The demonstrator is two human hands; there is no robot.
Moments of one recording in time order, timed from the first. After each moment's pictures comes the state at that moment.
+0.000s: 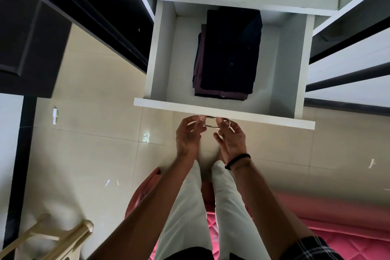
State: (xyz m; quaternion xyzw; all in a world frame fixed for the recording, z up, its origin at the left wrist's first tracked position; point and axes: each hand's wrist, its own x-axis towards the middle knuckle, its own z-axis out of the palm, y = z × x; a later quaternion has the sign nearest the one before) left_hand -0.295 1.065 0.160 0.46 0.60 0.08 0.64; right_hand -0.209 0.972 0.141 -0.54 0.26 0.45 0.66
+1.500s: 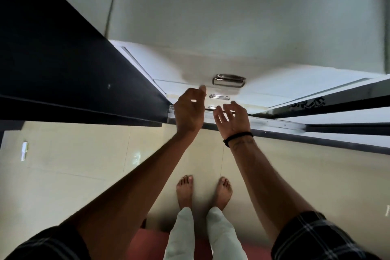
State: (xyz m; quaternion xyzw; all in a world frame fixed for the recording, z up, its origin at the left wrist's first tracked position) left_hand -0.100 1.227 0.082 0.67 0.51 0.15 0.52; right_hand -0.022 1.133 0.041 -0.40 0.37 0.40 0.74
